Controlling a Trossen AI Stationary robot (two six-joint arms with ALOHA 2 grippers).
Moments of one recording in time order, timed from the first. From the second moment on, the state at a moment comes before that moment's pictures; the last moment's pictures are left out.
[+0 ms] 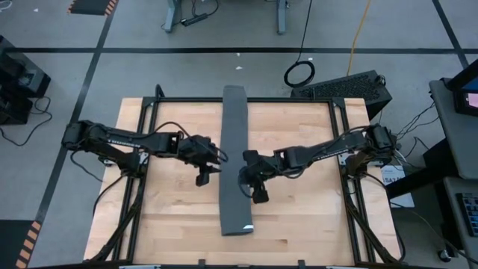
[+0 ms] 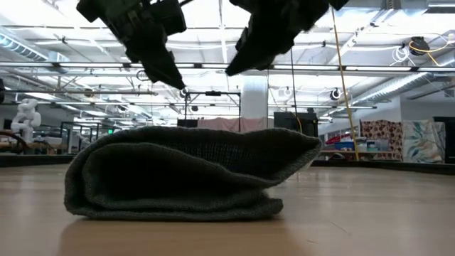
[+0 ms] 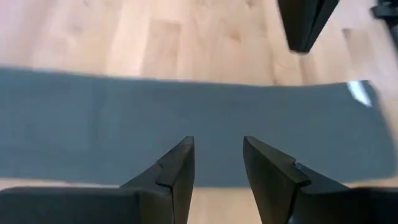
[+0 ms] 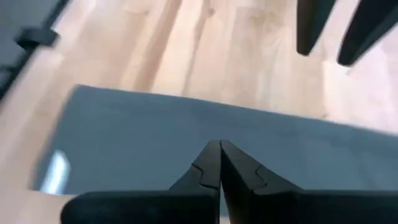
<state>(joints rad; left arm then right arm) -0.01 1.31 0.86 -0.33 0.10 -0.11 0.16 1.71 1.24 -0.31 -0.03 -0.05</state>
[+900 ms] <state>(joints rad) -0.46 1.56 0.86 0.03 -0.45 -0.31 0.38 1.75 0.82 0.35 0.25 0.26</state>
